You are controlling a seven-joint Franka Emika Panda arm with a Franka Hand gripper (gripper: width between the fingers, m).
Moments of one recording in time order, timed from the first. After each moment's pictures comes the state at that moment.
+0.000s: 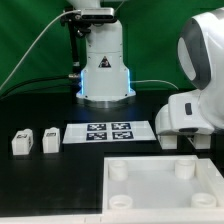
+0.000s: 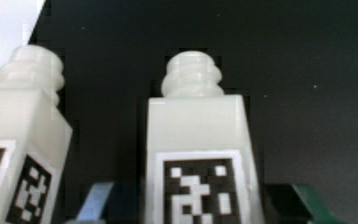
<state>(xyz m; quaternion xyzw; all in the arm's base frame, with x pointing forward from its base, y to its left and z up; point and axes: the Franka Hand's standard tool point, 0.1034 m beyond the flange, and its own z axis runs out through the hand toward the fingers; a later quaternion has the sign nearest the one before) 0.374 0.189 0.009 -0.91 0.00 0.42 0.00</state>
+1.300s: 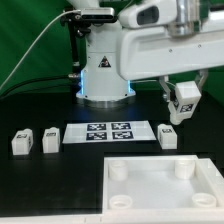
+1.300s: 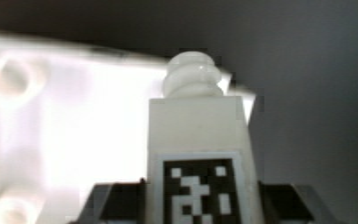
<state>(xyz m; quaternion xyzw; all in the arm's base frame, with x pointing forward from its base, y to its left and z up) 0.546 0.096 0.157 -0.99 -0.10 -0.06 0.04</state>
